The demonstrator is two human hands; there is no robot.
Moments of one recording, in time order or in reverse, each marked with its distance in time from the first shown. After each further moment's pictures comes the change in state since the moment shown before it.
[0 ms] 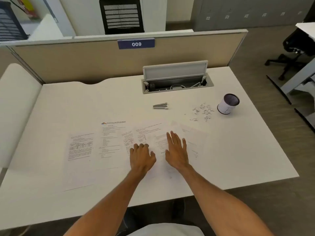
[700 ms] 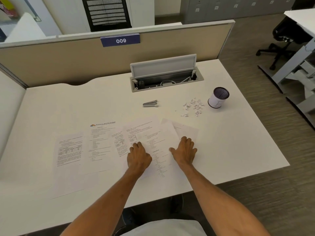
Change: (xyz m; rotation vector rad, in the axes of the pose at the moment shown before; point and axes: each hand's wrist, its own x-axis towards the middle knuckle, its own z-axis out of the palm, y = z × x) left_hand 0.014 0.022 0.016 -0.054 -0.162 -0.080; right_hand -0.004 0.049 -0.005 0.204 -0.006 0.565
